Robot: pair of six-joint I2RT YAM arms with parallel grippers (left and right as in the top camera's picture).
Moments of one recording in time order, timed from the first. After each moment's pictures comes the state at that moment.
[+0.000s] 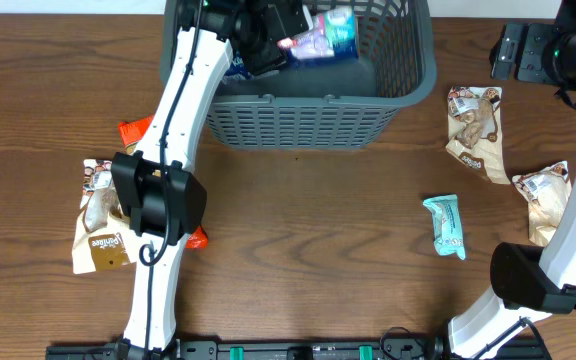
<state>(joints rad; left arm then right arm) -0.31 2.38 2.51 -1.10 0.23 0.90 -0.09 1.87 2.58 -1.66 0.12 0.06</state>
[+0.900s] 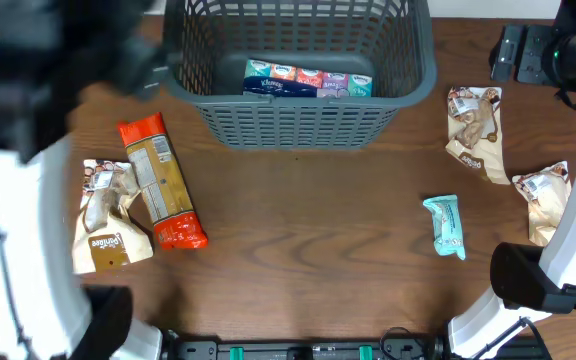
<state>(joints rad) -0.06 1.70 2.52 -1.53 -0.05 0.46 -0.09 1.87 2.58 -1.66 0.12 0.06</state>
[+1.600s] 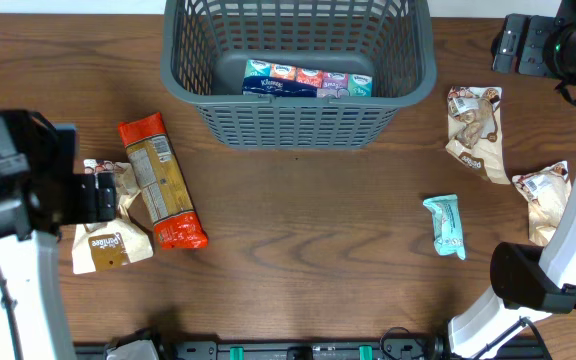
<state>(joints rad) 0.32 1.21 1.27 -1.25 -0.09 0.25 -0.09 1.87 2.58 -1.61 0.12 0.06</state>
